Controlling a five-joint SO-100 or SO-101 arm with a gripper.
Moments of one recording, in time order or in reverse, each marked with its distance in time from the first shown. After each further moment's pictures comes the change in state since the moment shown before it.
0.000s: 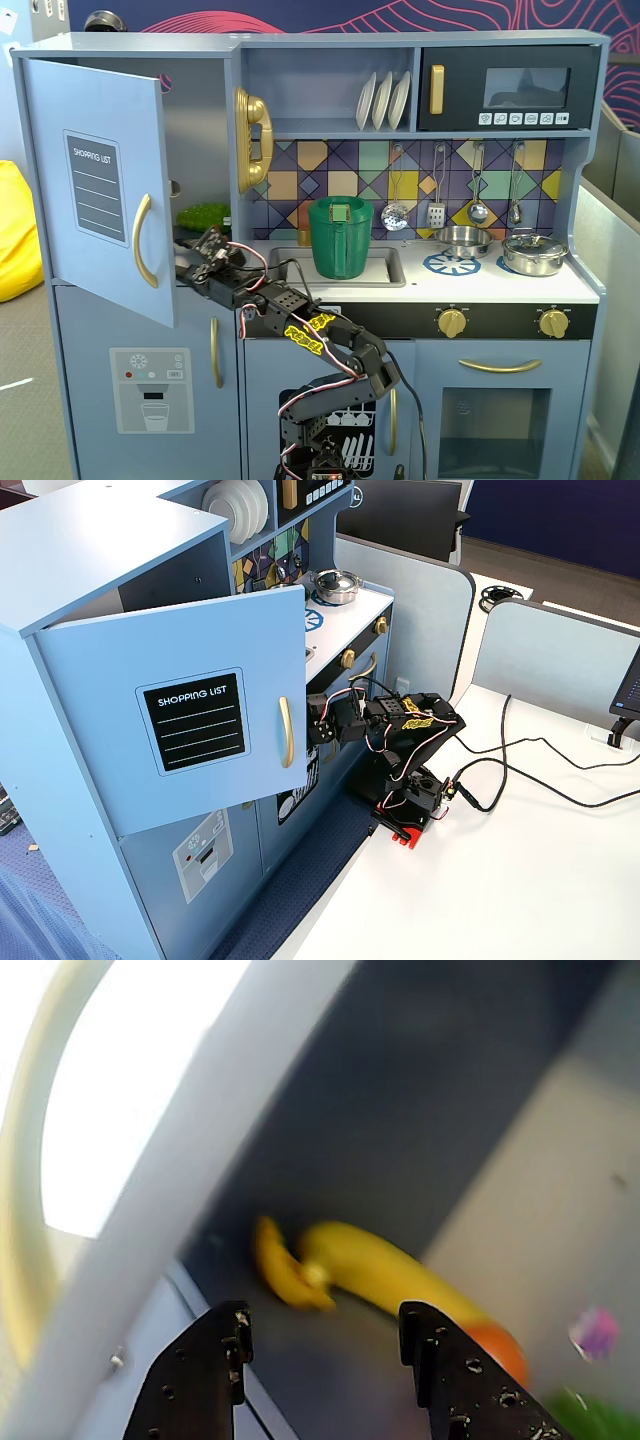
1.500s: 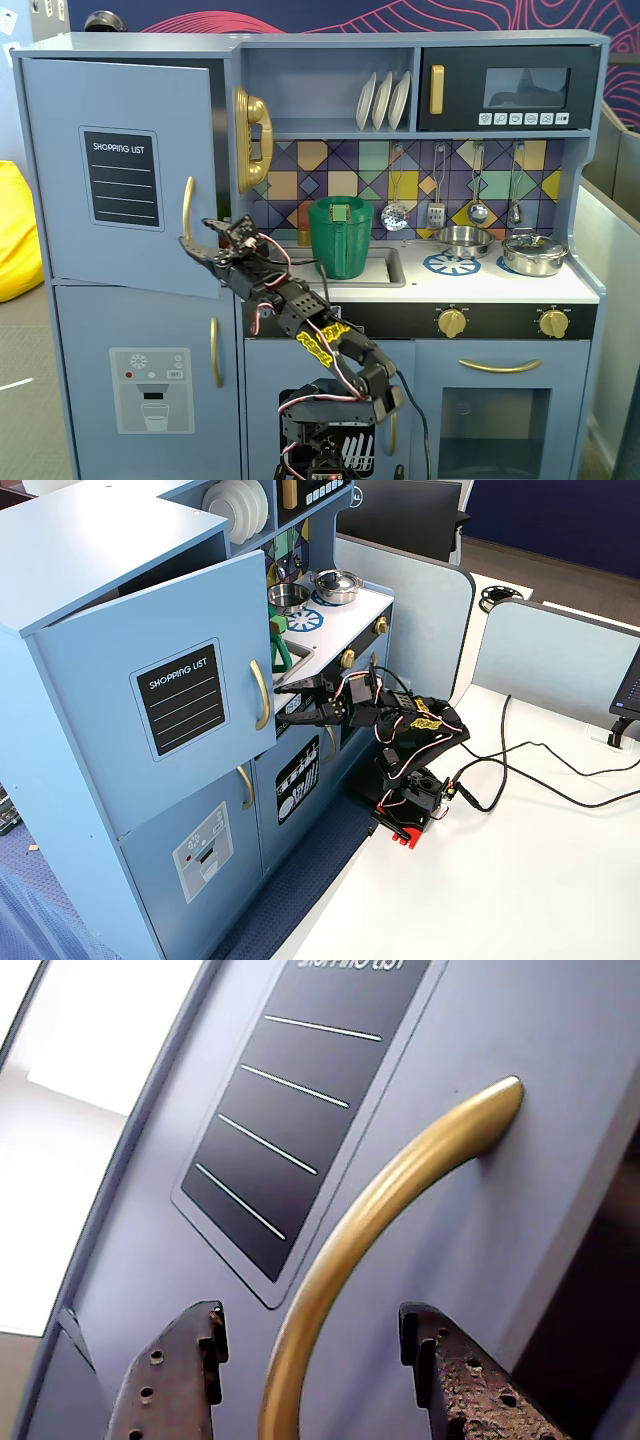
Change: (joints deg) arm 8.9 12.9 0.9 3.7 9.1
